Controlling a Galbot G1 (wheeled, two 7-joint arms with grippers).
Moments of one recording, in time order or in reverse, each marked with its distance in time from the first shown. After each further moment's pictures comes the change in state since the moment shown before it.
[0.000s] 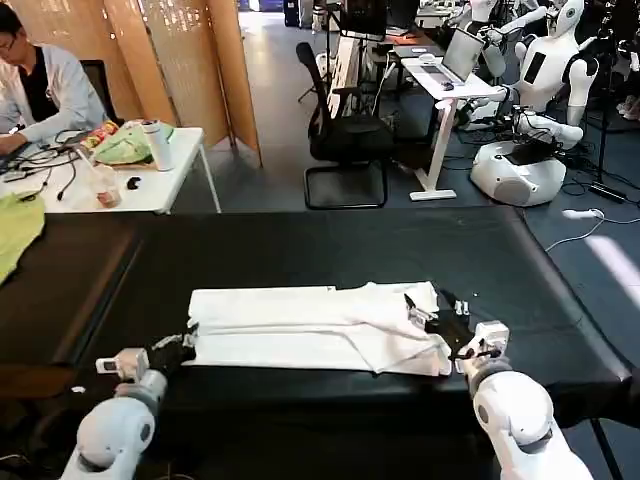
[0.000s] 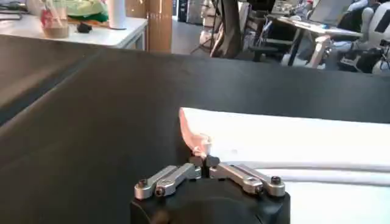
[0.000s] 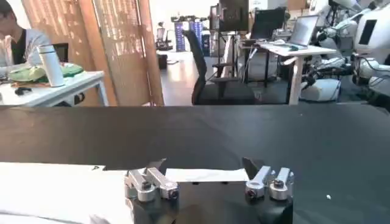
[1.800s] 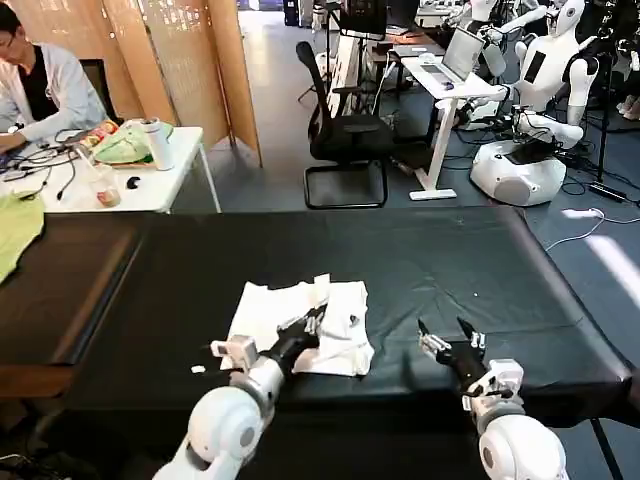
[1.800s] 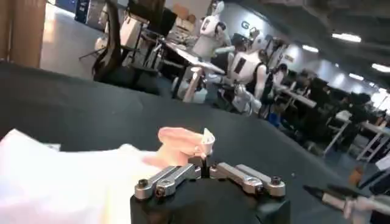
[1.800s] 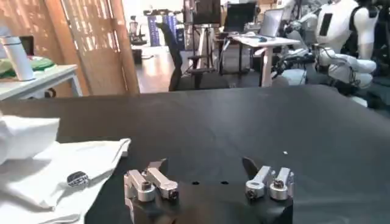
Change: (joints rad) left arm -0.131 -0.209 0.440 -0.149 -0.166 -0.008 -0.072; right arm -0.183 0.134 0.075 0.094 -0.125 0.014 -0.001
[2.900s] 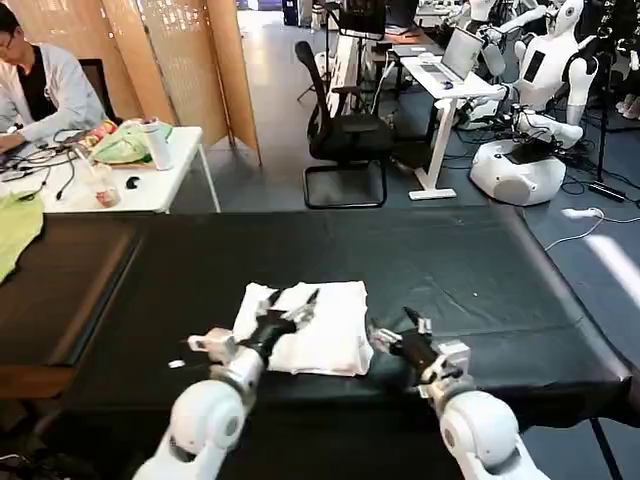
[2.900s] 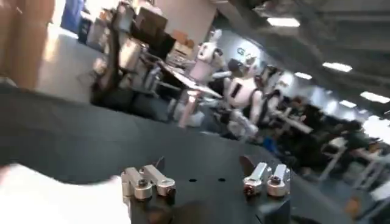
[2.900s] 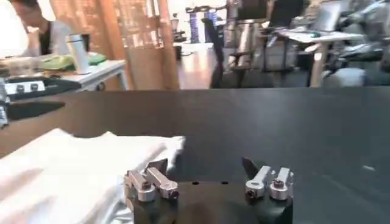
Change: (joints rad) left arm 0.022 0.051 -0.132 0.011 0.104 -0.099 0.054; right arm 0.206 -0.066 -0.291 -0.123 0.014 -0.010 -0.029
